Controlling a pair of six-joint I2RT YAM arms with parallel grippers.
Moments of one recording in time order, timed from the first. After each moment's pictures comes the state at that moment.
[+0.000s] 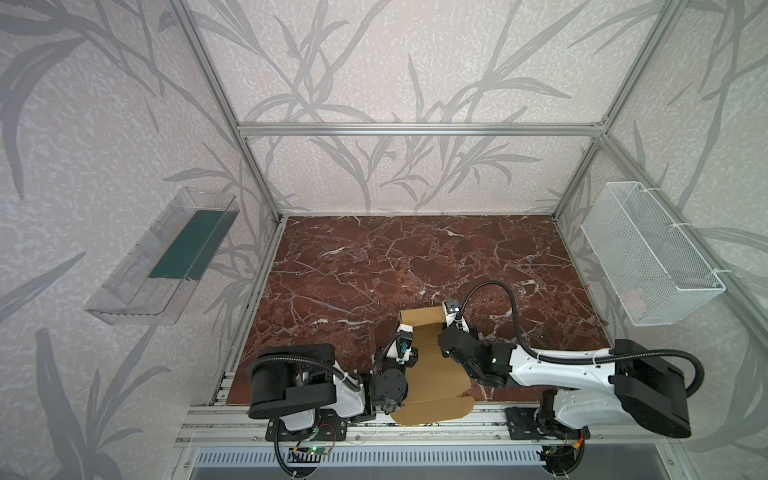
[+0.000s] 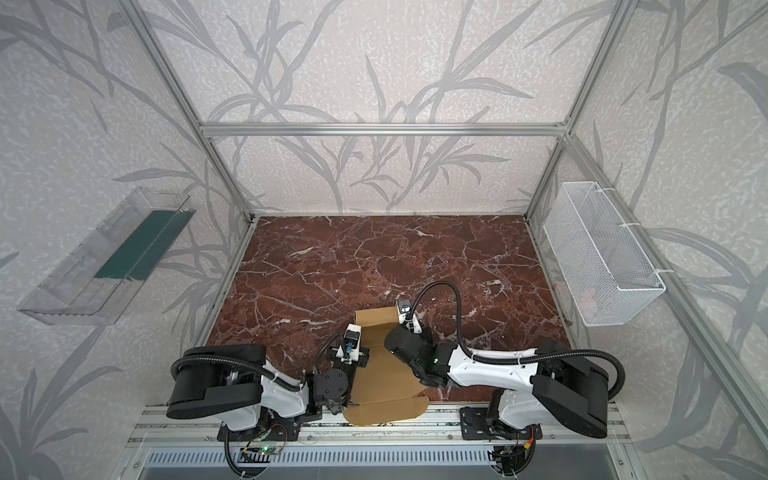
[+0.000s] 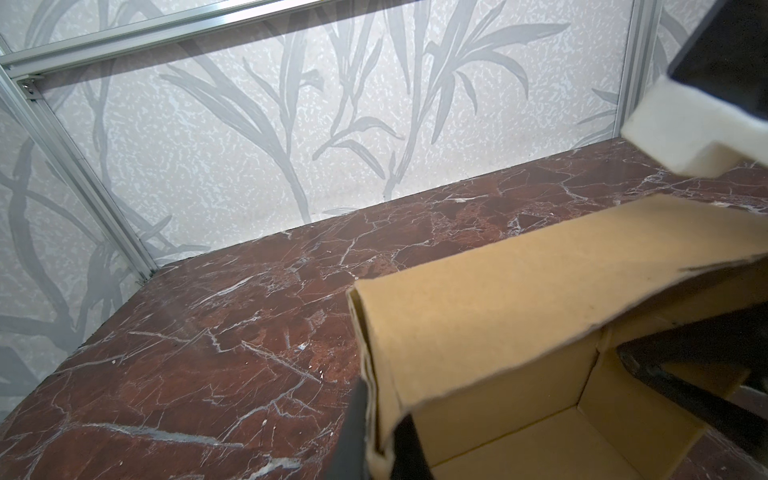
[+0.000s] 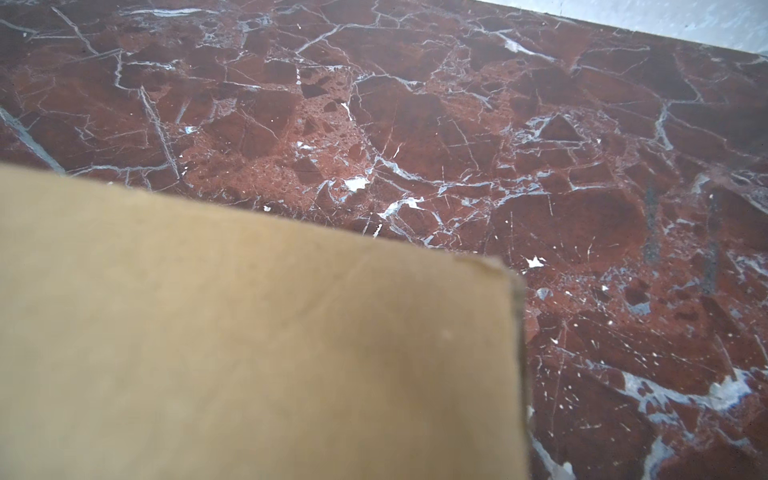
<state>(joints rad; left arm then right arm) -1.39 1.63 0.26 1.31 -1.25 0.13 1.13 1.33 0.56 -0.01 0.66 0.55</state>
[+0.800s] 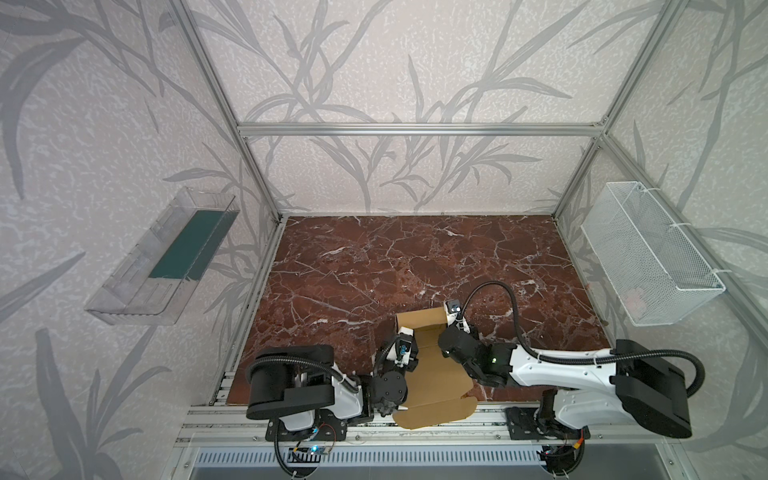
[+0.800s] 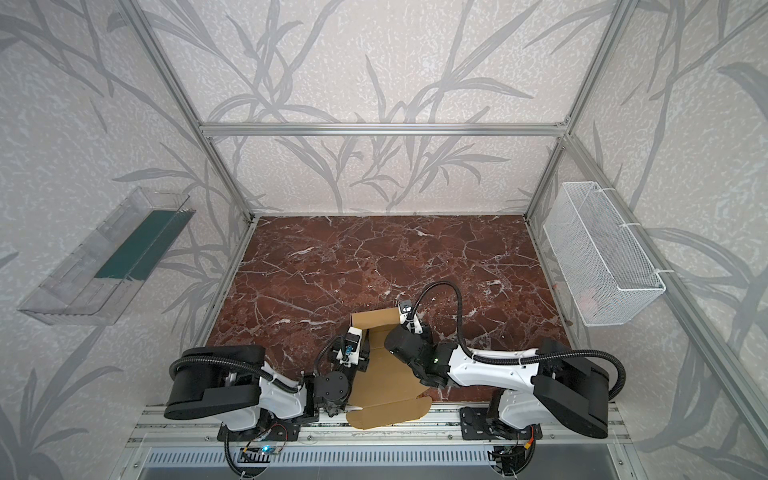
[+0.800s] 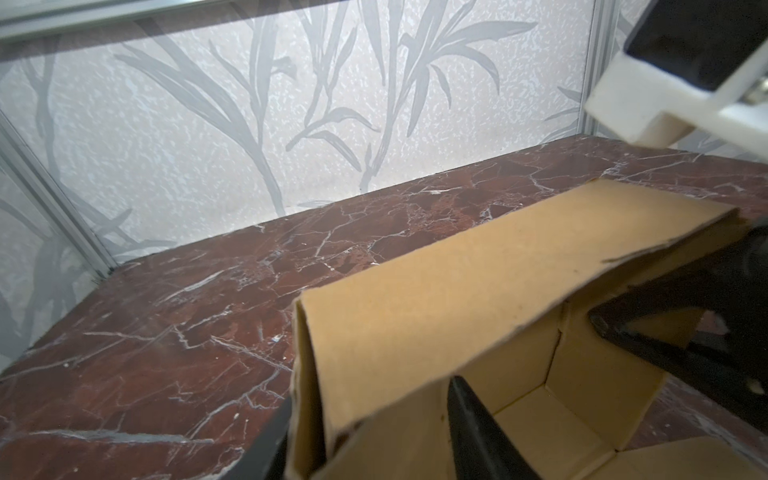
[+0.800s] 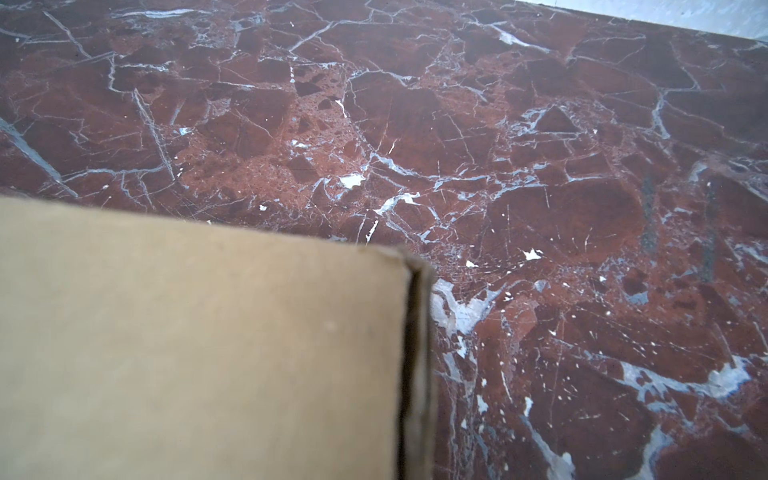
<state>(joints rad) -1.40 1.61 0.24 1.25 -1.19 0.04 1.13 1.33 0.57 -0.05 0.67 0.58</state>
